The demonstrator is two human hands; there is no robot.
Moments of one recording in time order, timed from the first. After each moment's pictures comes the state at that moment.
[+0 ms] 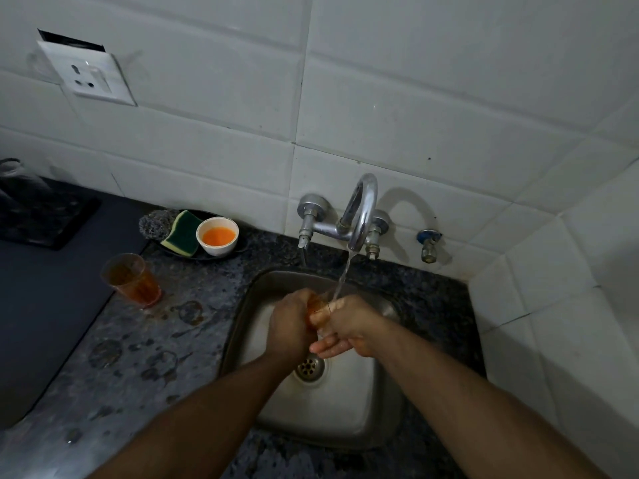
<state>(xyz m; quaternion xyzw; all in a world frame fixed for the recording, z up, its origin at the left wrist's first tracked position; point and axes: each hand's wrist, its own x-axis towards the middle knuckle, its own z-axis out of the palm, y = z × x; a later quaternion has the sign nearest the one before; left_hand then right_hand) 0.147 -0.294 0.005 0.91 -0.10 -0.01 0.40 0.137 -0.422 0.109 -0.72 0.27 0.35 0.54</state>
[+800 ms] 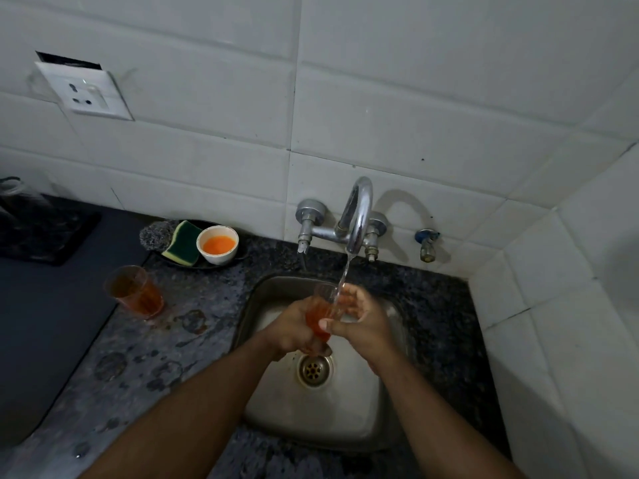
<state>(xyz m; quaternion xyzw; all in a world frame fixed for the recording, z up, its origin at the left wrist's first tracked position) 0.164 -0.270 0.047 0.72 -0.12 -0.37 0.58 0.108 -0.442 0.070 -0.76 0.19 0.06 0.62</state>
